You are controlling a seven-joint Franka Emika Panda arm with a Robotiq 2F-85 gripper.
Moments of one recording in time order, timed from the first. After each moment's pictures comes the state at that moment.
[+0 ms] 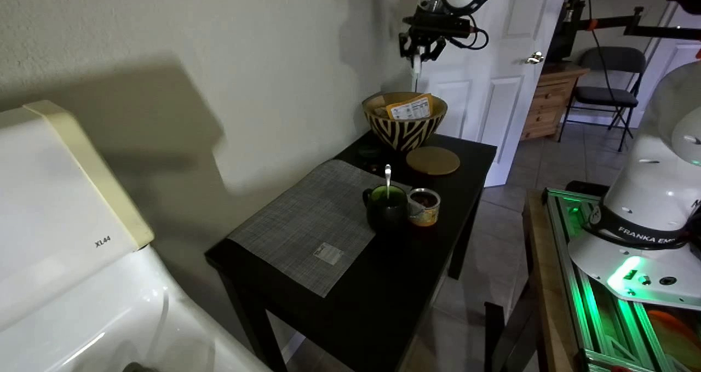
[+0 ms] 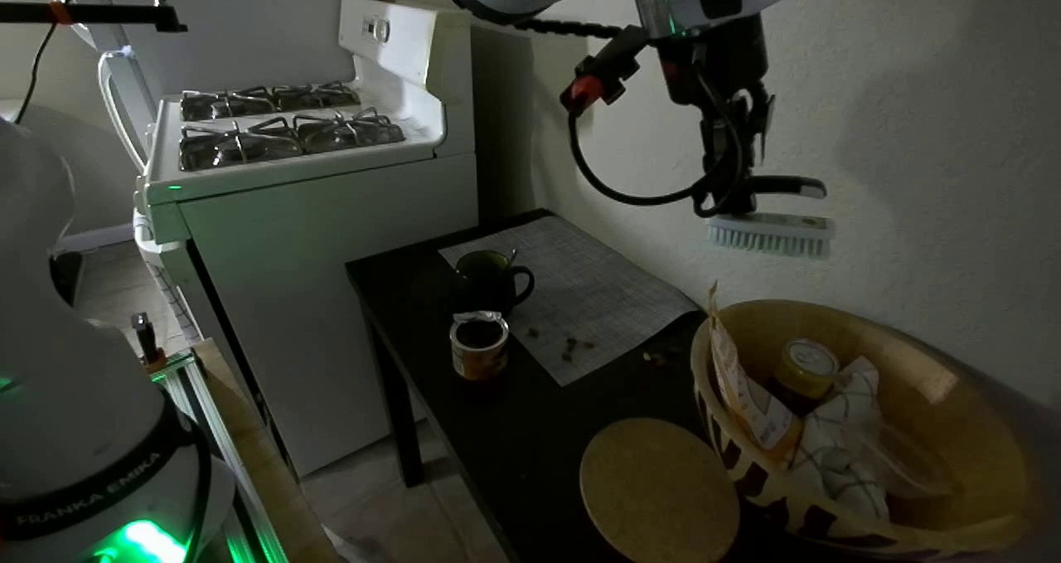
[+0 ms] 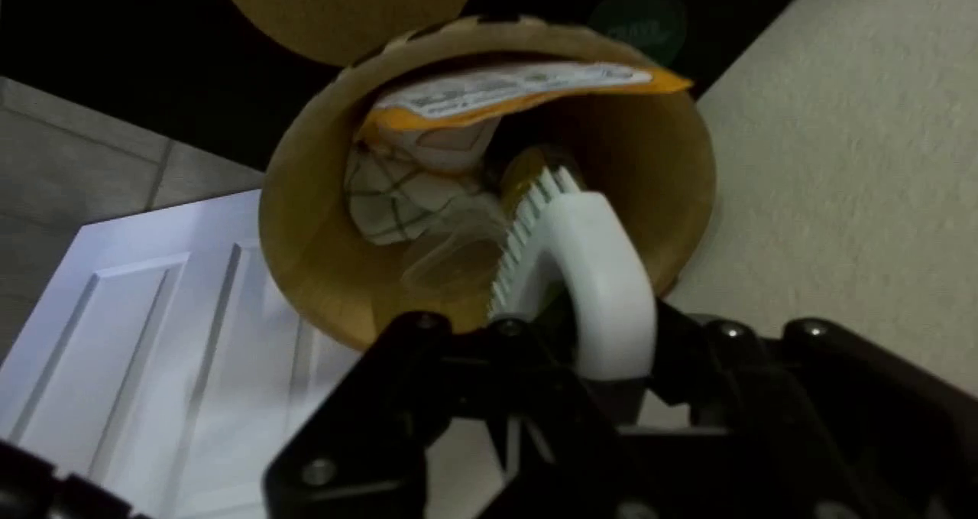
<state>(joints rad) -0.25 -0.18 -0.27 -2.31 -0.35 2.55 0.91</state>
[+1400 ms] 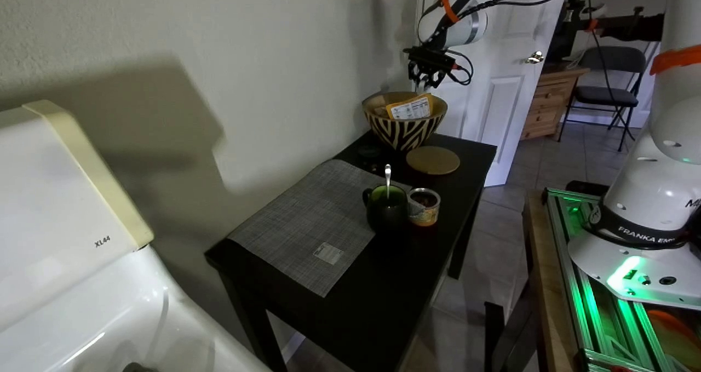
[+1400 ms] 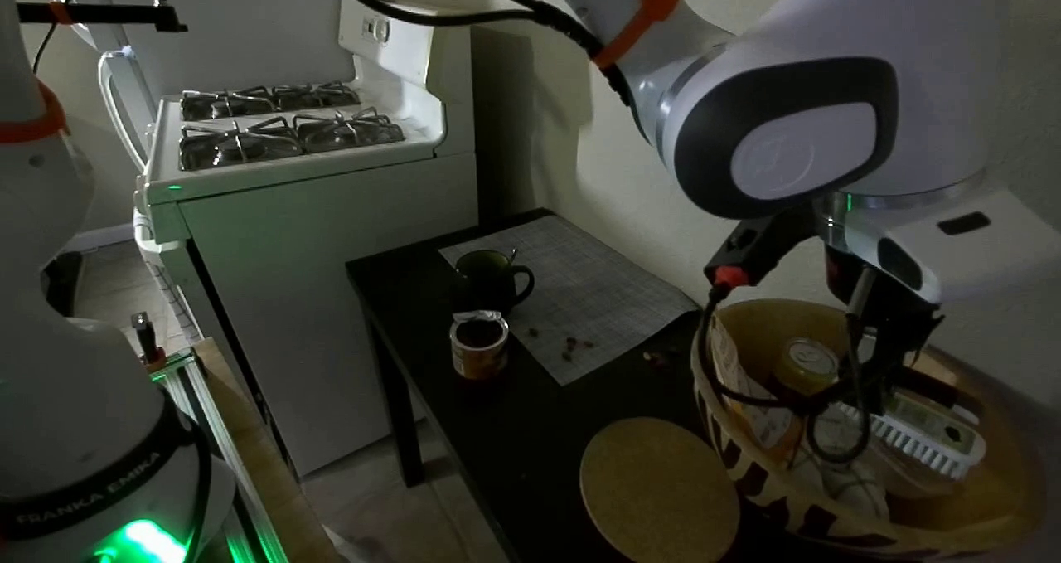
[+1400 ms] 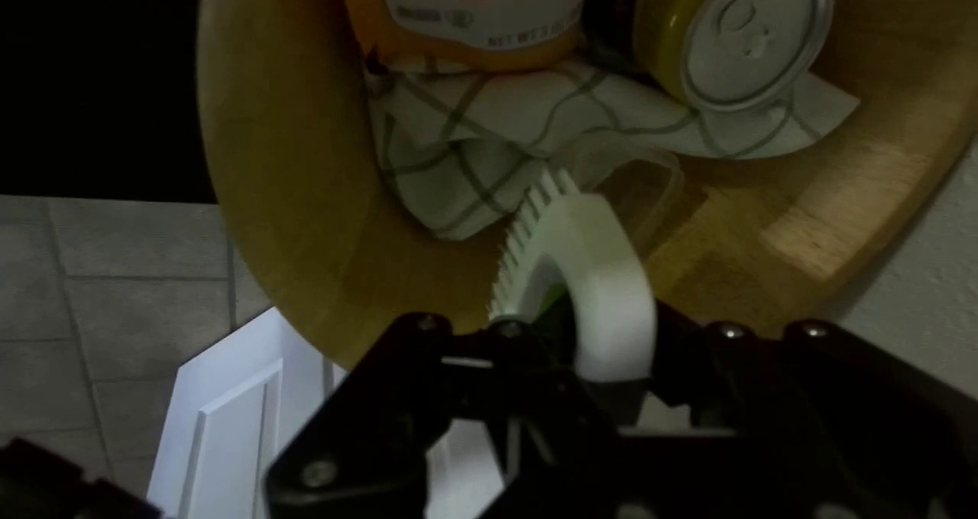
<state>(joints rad) -0.41 0.30 -0.33 -2.04 0.11 2.73 0.75</state>
